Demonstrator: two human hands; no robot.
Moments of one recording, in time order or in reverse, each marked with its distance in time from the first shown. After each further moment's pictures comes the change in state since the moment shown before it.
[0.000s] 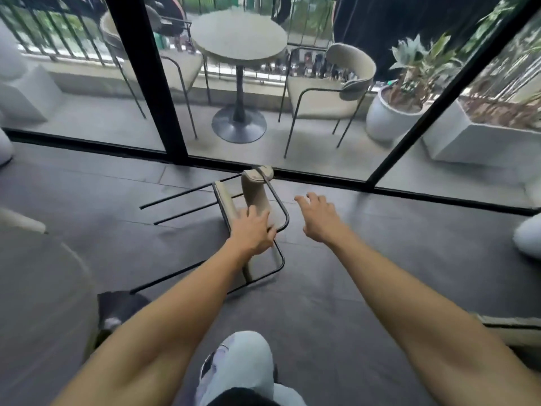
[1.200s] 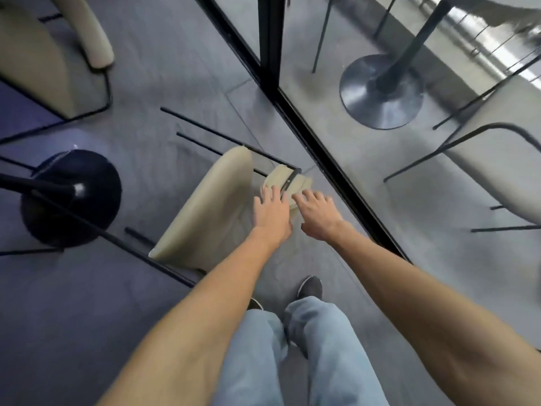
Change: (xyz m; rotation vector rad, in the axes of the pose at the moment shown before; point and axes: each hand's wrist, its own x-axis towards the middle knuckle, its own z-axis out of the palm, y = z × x) left_hand 0.491 0.045 0.129 -0.129 -0.055 -0.837; right_hand 0.554 0.117 0.157 -0.334 -0.249 -0.992
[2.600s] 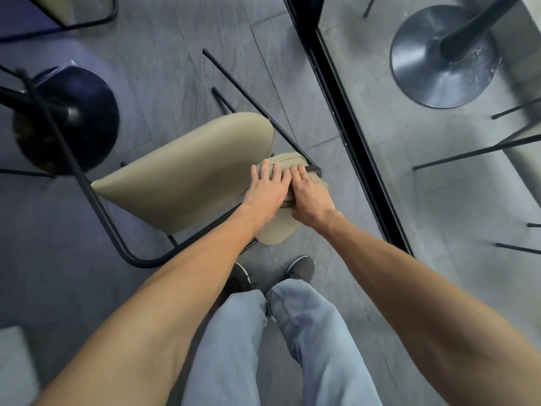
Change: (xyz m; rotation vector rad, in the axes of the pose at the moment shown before) left_hand 0.038 -0.003 0.077 0.113 -0.117 0.051; right_hand 0.064 0.004 0.078 0.185 0.032 -0.160
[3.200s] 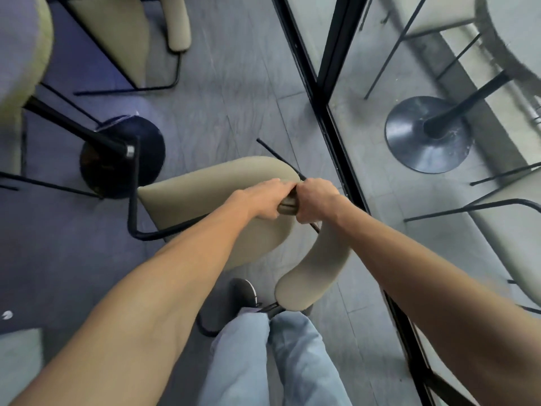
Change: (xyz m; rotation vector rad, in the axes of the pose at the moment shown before) left_hand -0.065 -0.091 -0.160 -0.478 -0.066 0.154; right_hand -0.043 -0.090 -0.224 -0.337 -0.140 -0.109
